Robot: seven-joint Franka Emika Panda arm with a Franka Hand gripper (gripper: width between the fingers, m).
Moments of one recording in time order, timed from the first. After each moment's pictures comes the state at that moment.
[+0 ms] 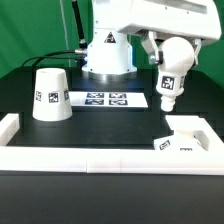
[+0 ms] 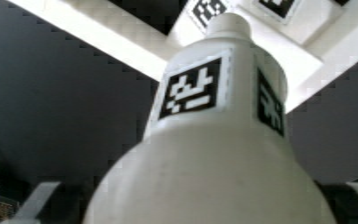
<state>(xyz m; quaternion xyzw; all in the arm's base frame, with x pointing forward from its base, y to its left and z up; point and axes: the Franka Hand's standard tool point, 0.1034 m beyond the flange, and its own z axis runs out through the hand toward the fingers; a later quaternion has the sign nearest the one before) 0.597 0.078 0.152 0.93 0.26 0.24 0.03</state>
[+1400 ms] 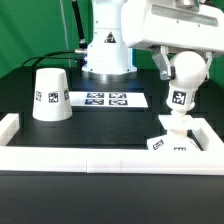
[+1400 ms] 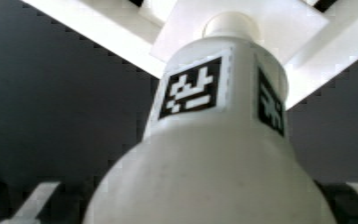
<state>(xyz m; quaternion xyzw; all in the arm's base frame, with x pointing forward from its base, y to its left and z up) 0.614 0.092 0.132 0.93 0.27 0.24 0.02</state>
